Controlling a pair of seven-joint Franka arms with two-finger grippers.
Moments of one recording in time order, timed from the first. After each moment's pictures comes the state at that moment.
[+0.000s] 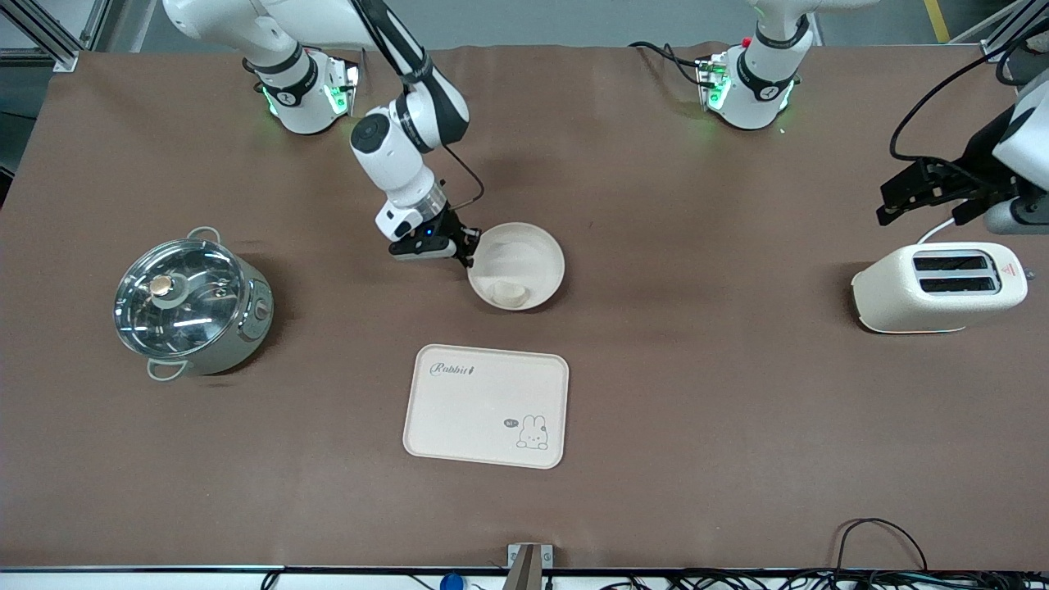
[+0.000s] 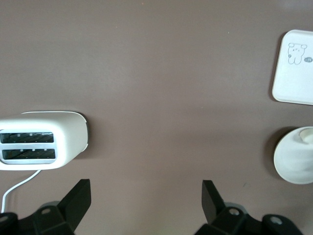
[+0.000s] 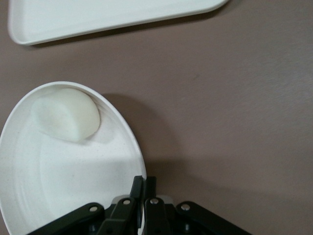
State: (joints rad) left arm -0.03 0.05 -0.07 -1.48 -0.04 1.53 -0.10; right arm 0.71 0.39 0.08 -2.36 0.64 3.12 0.25
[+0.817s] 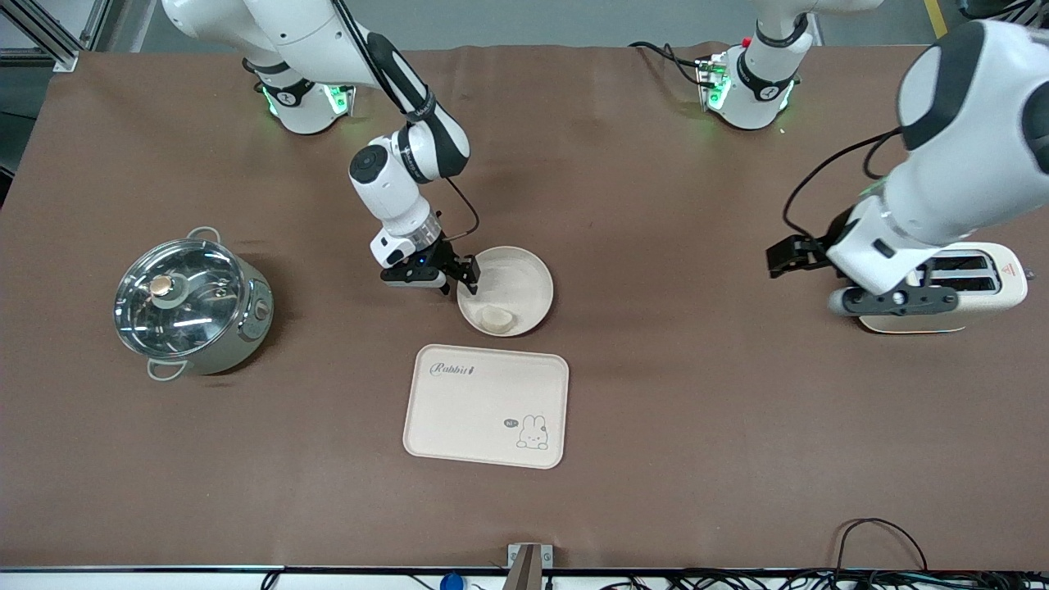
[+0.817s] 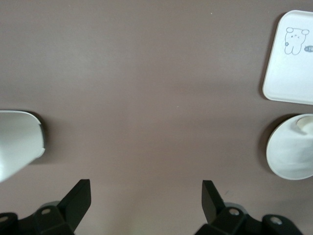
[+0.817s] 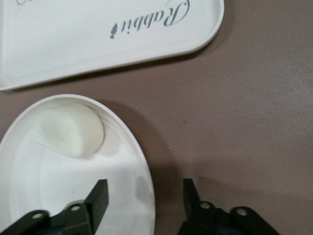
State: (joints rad) left arm -0.17 0.23 -0.10 -1.48 -0.04 1.63 -0.30; right arm 0.67 0.47 0.08 -2.26 0.66 3.13 0.27
